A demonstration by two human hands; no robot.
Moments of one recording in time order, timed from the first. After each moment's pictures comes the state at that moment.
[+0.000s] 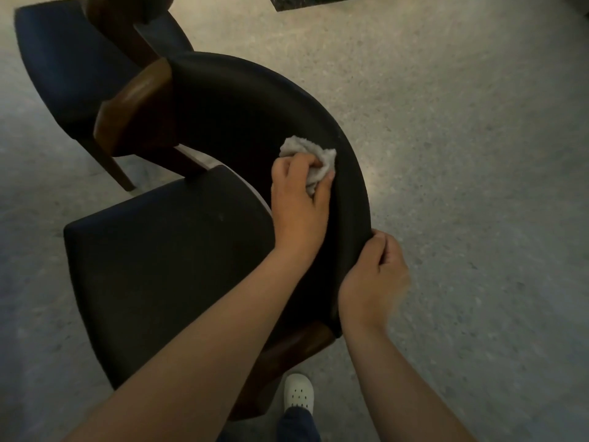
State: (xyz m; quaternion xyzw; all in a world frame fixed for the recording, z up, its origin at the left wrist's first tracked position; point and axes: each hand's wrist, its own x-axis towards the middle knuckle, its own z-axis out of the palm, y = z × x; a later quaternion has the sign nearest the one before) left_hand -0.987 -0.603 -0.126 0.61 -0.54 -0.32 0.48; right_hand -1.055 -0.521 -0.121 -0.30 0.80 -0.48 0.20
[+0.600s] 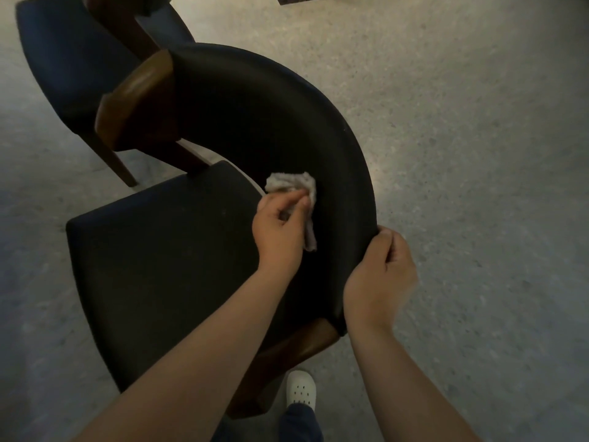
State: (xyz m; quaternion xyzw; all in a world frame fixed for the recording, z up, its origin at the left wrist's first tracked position) left_hand -0.962 -0.576 -0.152 0.63 -0.39 -0.47 0.47; right_hand -1.056 -0.521 -0.121 -0.30 0.80 -0.48 0.21
